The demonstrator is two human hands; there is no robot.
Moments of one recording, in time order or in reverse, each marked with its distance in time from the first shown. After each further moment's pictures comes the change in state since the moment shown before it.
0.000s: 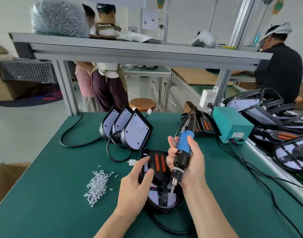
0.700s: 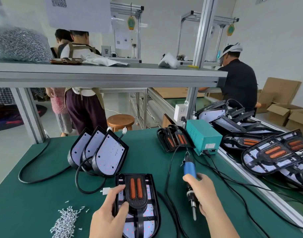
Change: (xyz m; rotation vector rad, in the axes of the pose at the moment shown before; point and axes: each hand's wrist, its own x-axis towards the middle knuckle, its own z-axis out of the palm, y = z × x) left_hand 0.005 0.011 0.001 0.151 0.004 -0.096; right_hand -0.031 -0.077 -0.069 -1.071 0.699 -0.118
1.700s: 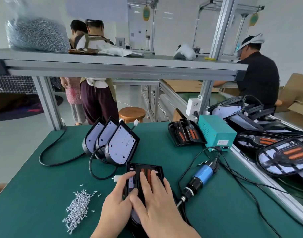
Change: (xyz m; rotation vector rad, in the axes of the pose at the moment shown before) left_hand 0.002 0.004 -0.002 -0.043 -0.065 -0.056; right_hand -0.092 0.017 0.092 -1.067 -0.401 -0.775
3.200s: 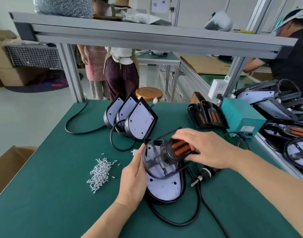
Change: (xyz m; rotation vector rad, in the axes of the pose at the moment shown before) left_hand 0.003 -0.025 0.010 -0.214 0.149 0.014; right_hand 0.063 0.097 -0.100 -0.203 -0.012 -0.592
